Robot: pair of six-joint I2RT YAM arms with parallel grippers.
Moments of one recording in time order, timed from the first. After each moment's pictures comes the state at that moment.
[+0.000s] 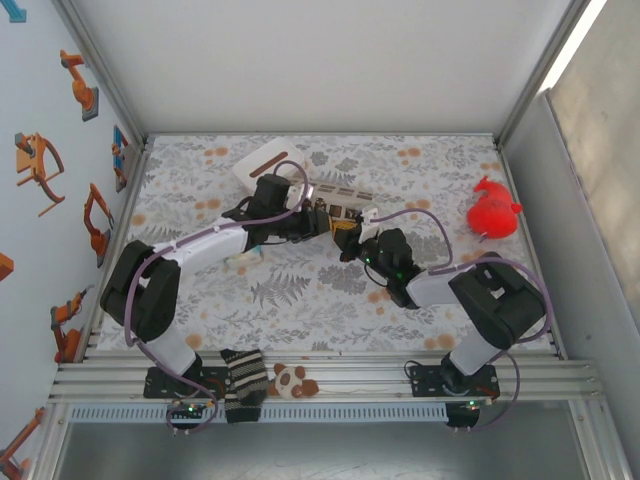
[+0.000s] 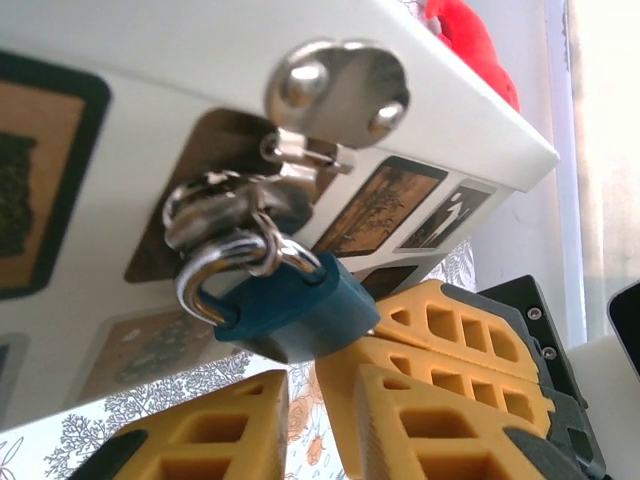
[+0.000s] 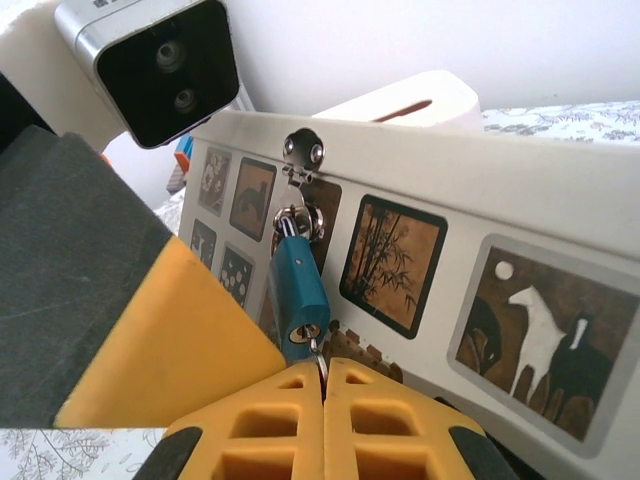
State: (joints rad) left arm -0.65 1.66 1.08 -0.09 0.55 -0.78; right arm 0.66 1.61 0.49 1.00 -0.14 0.35
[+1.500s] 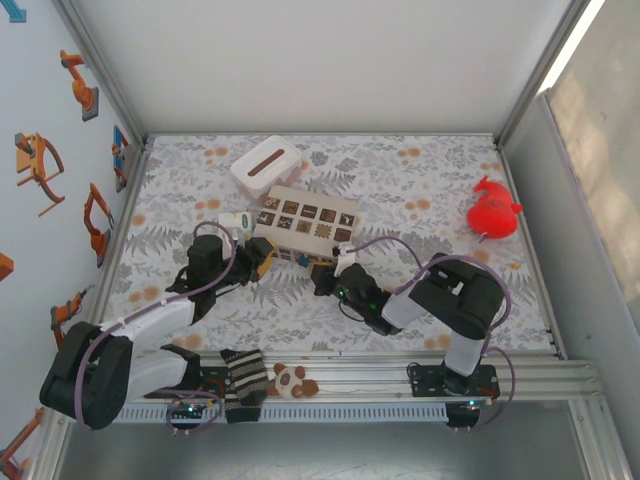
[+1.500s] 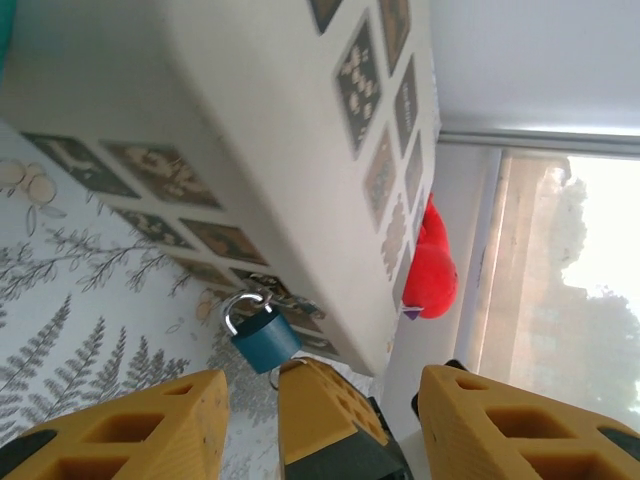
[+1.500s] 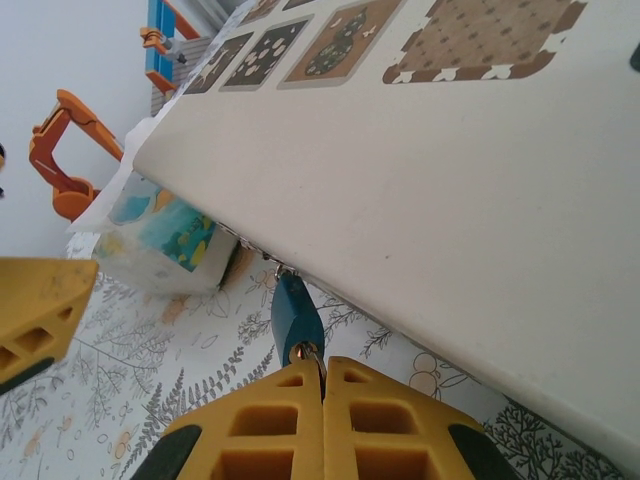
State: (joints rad) left arm -0.44 1.15 0.33 0.37 0.44 -1.31; right arm 0.98 1.80 0.46 1.01 0.18 0.73
